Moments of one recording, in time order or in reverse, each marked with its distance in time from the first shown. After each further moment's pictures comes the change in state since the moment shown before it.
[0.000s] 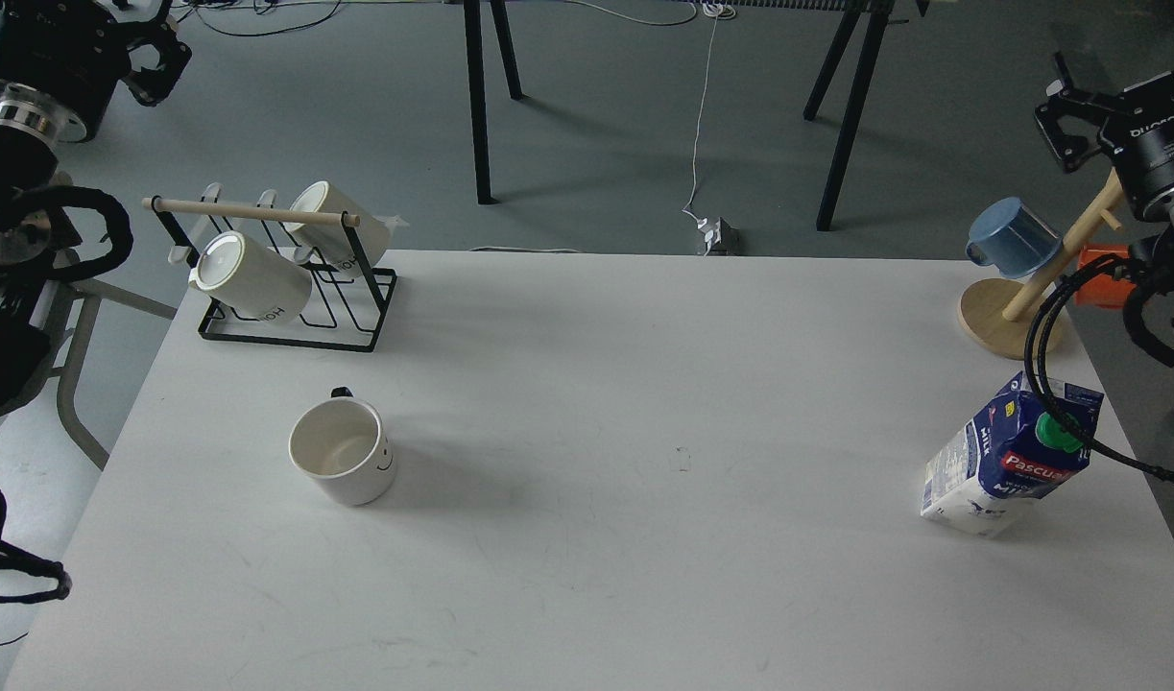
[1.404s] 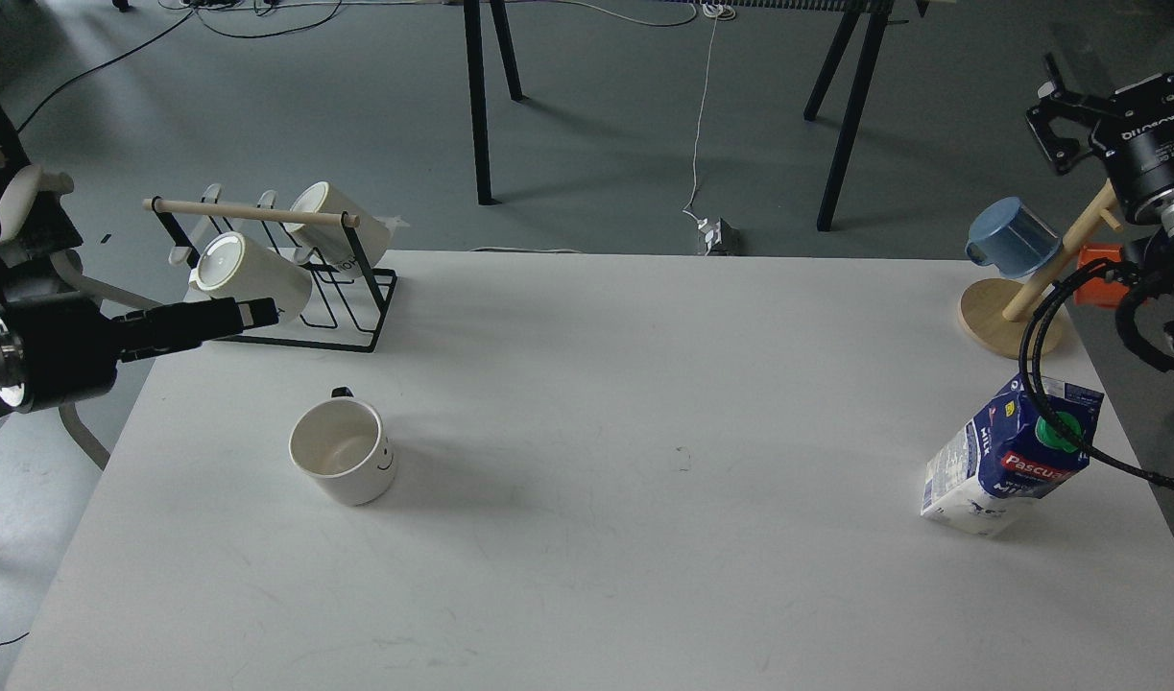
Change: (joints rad) left arm 0.396 0.597 0.302 -0.883 1.595 0.051 -0.057; right arm -0.030 -0.006 0.014 0.029 -0.006 0.000 0.011
